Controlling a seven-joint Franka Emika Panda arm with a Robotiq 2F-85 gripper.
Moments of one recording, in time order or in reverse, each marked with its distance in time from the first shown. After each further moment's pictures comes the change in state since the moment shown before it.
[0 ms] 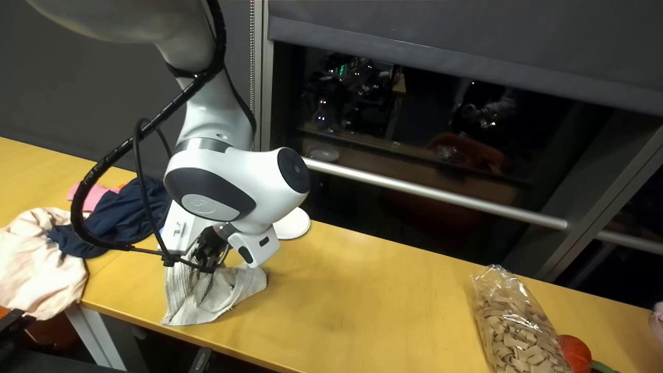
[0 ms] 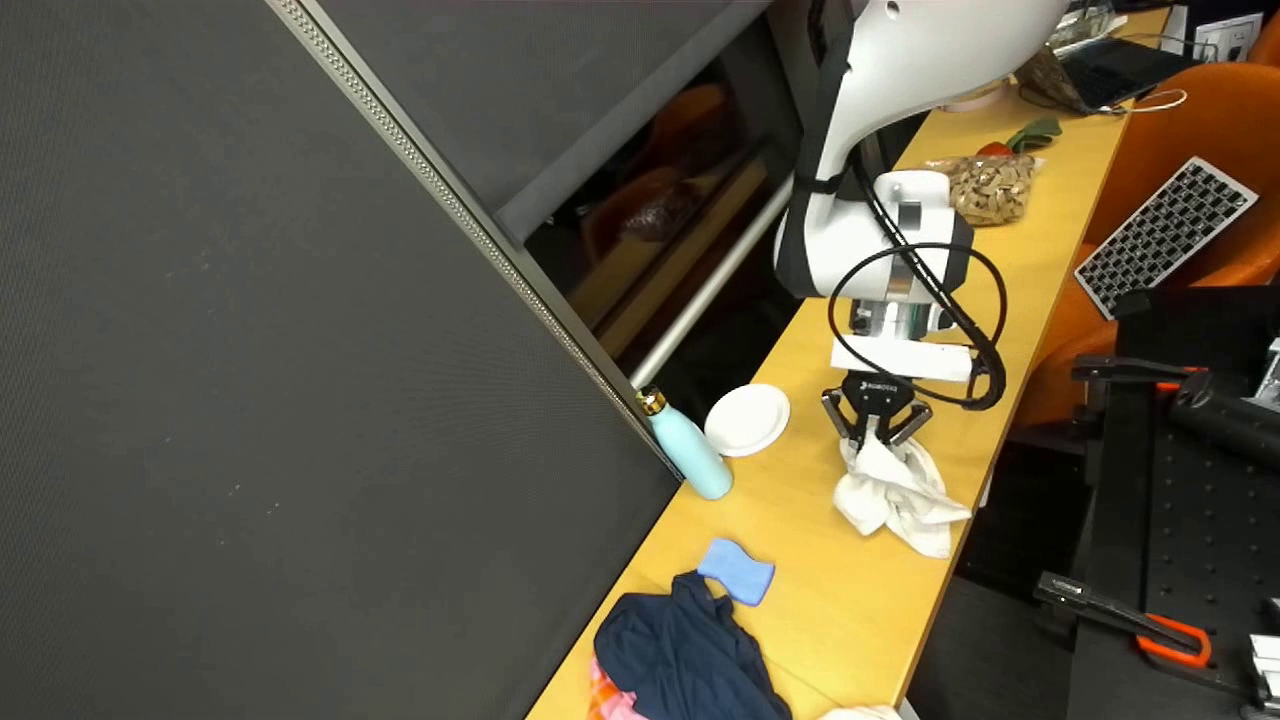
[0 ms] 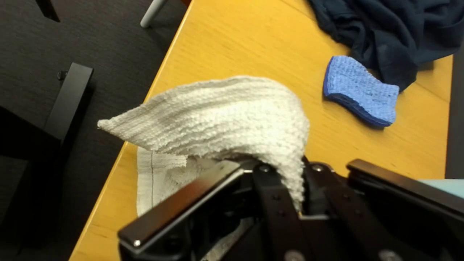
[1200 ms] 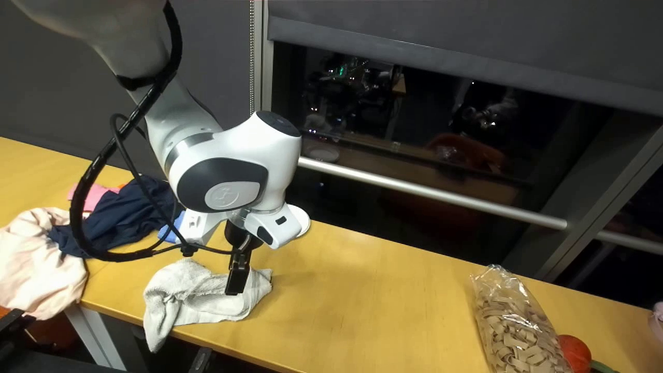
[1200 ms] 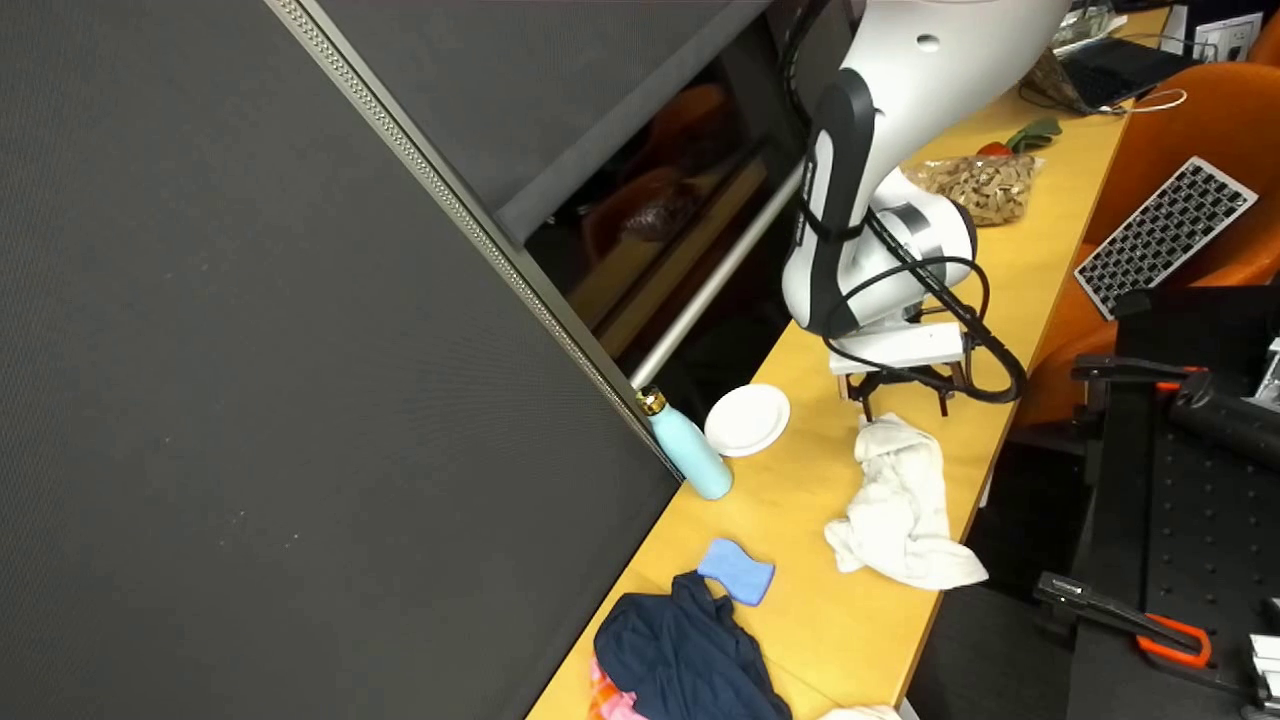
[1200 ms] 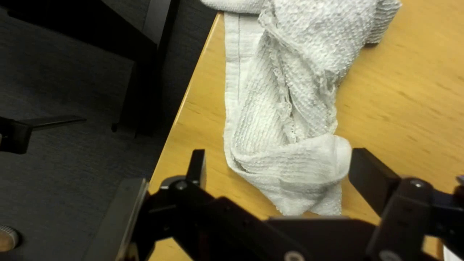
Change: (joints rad) arm 0.125 0.000 -0.138 -0.019 -0.520 0.182 0.511
